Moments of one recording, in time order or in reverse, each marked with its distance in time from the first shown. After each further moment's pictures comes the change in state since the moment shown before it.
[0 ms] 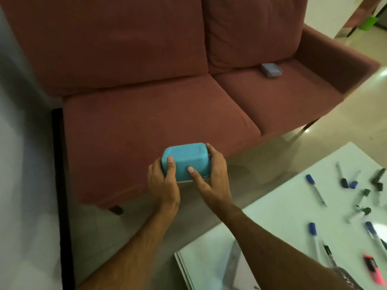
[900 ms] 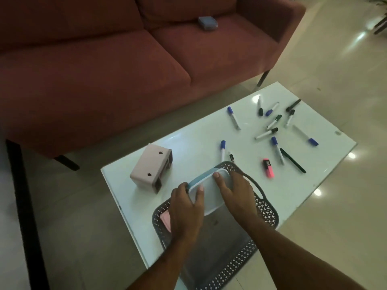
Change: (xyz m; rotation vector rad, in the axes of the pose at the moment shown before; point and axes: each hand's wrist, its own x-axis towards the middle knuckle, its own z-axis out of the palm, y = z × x) left_hand -0.447 -0.012 0.097 0.404 -0.332 -0.061; right_hand -0.312 0.126 -0.308 -0.404 0.085 0.383
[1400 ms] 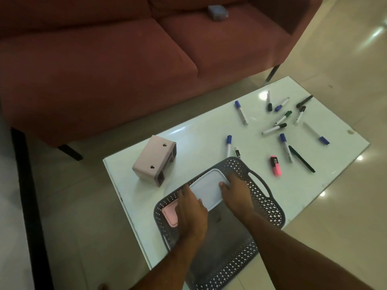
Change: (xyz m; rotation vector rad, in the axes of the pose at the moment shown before) left_hand -0.001 -0.021 0.027 0.242 -0.110 -0.118; right_hand 0.015 0.031 0.037 -0.100 -0.203 0.132
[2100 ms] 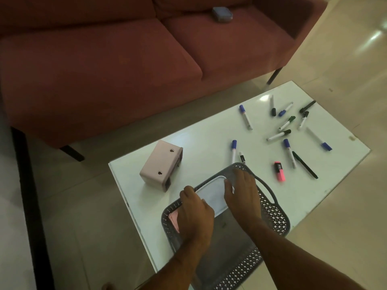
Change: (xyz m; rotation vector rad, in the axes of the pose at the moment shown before) left_hand 0.003 0.006 -0.029 0.104 0.023 -0.005; right_hand -0.008 -0.029 -0.003 -0.220 0.223 -0.170
